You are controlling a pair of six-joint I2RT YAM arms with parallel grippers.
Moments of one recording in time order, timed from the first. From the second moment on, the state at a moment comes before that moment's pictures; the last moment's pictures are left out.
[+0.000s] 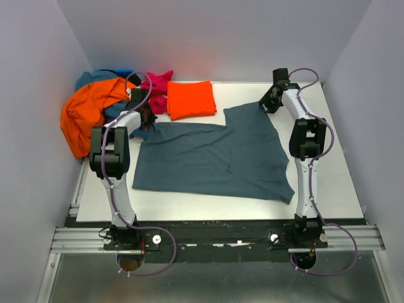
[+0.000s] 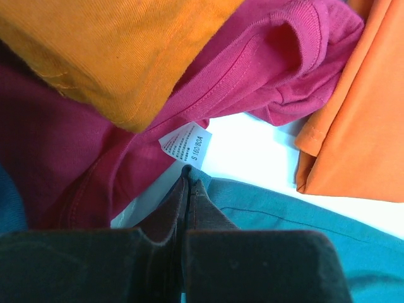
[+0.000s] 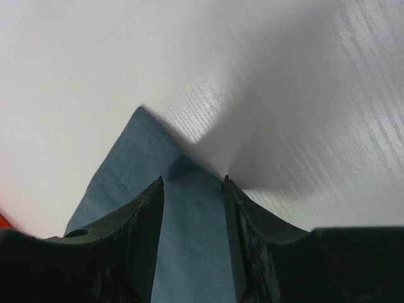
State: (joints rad) left arm -0.04 2.05 1.44 -0.19 -0.06 -0.48; right arm 0.06 2.54 2.29 -0.73 0.04 0.73
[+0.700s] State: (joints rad) left arm 0.01 2.05 1.44 -0.19 0.04 -0.49; right arm 0.11 2.56 2.32 -0.81 0.09 0.66
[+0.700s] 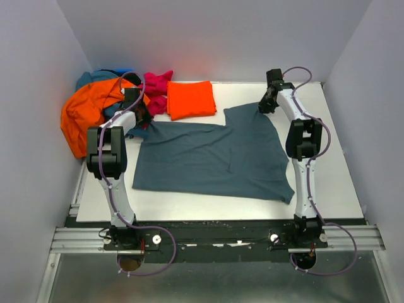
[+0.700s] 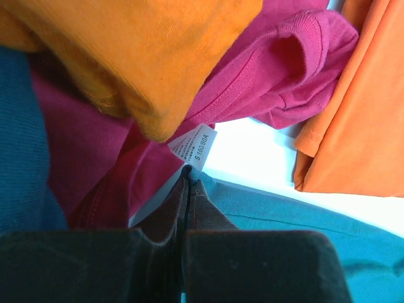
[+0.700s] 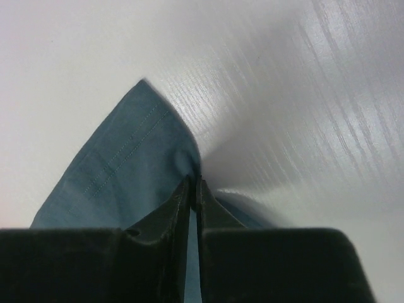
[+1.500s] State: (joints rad) left arm 0.01 2.04 1.46 -0.18 0.04 -0.49; right arm 0.11 2.25 2.03 -0.69 0.13 0.49
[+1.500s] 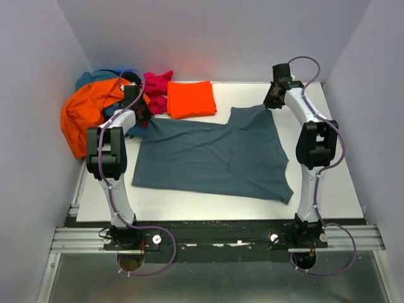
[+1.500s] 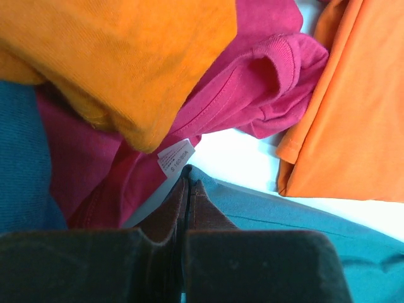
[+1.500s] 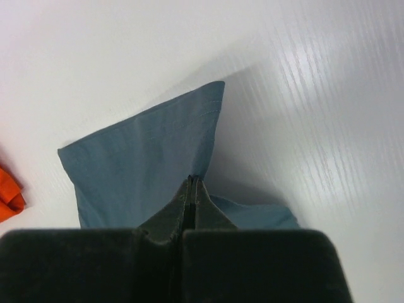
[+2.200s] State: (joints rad) left arm 0.00 1.90 1.34 -0.14 0.01 -0.46; right arm 0.11 1.84 1.55 -0.61 0.08 0.47
